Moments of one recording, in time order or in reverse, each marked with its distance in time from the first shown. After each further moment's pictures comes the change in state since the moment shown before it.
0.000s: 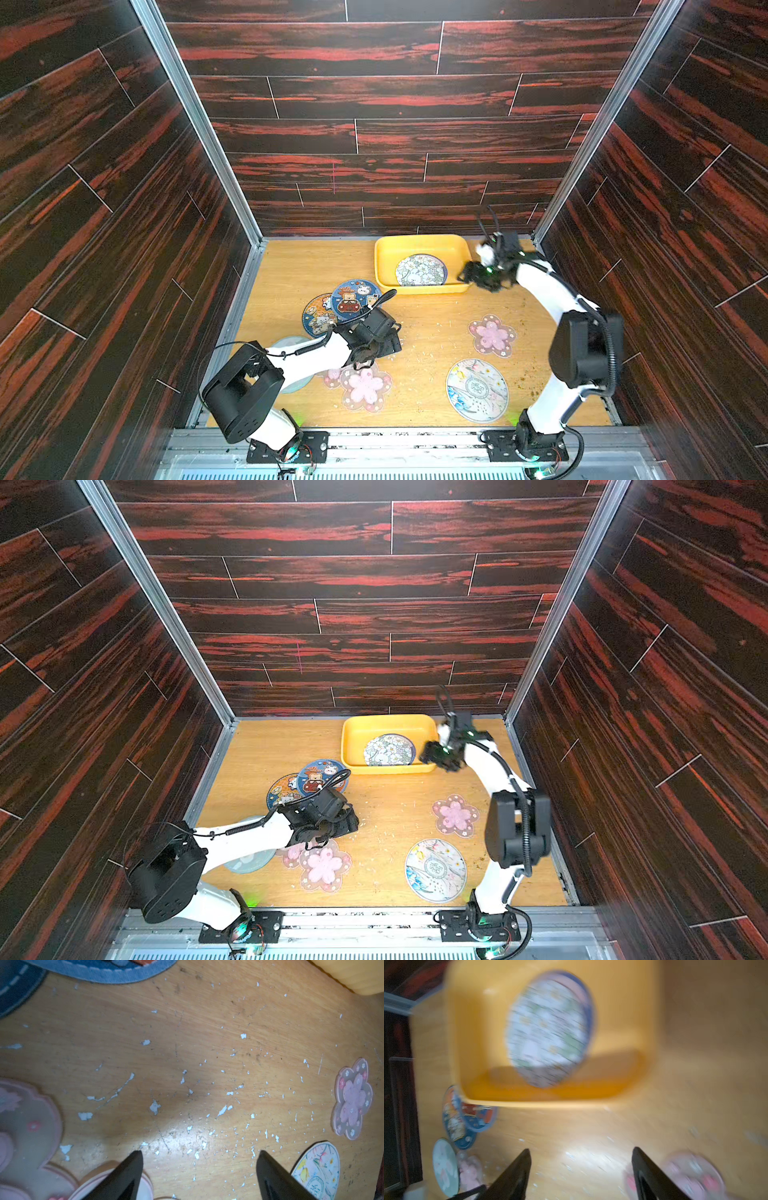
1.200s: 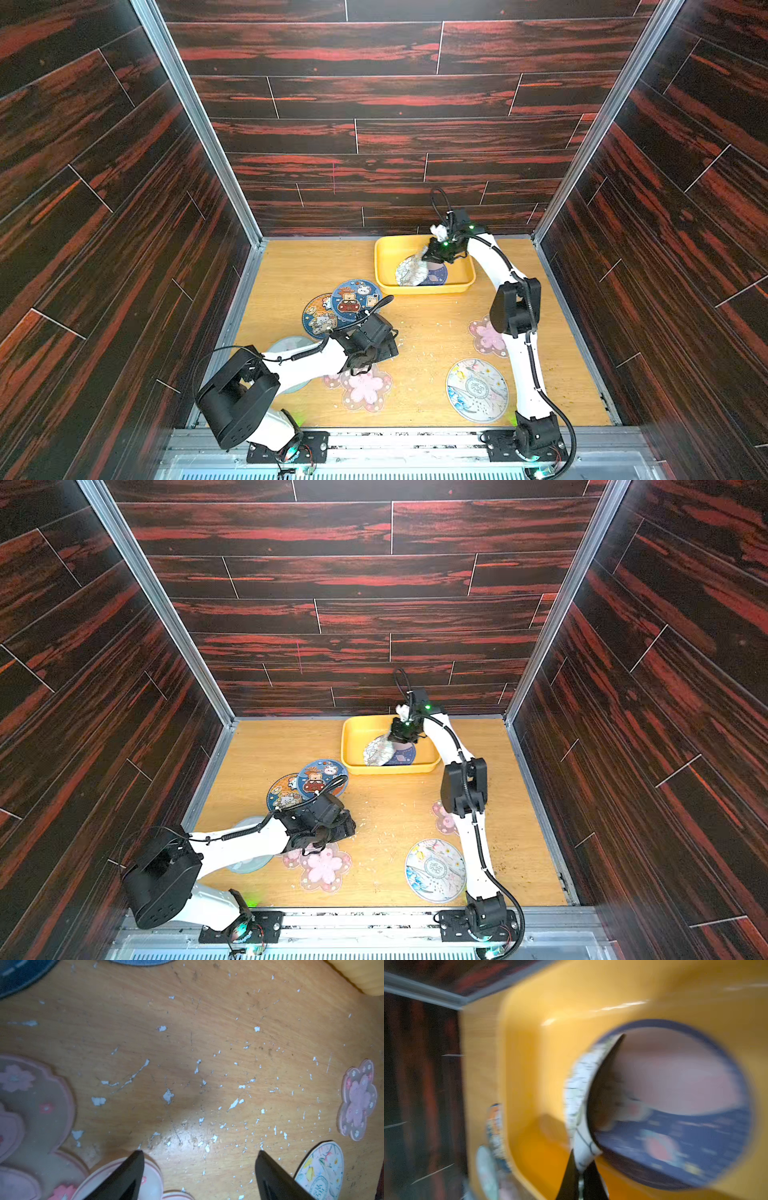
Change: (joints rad) left arm -0.010 -0.042 -0.073 0.025 -0.016 -0.045; right arm 0.186 0.752 1.041 -0.259 -0.137 0.045
